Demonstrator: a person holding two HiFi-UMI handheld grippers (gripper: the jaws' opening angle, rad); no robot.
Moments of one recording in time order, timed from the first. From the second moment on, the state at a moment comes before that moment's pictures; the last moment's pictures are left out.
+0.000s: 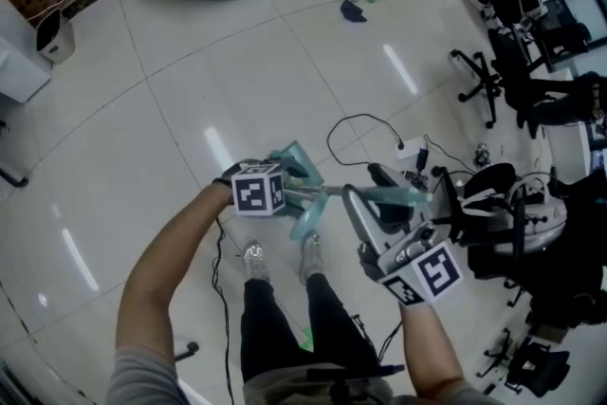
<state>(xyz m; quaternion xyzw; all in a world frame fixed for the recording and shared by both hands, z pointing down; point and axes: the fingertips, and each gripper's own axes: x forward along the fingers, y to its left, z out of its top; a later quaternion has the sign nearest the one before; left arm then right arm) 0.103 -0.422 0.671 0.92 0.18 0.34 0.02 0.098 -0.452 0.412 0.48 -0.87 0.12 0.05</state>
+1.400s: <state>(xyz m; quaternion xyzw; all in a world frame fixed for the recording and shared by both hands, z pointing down) 0.081 -0.404 0.312 0.96 -0.26 0.10 0.05 0.145 -0.365 0.290 0.50 -0.86 0.07 -0.03</state>
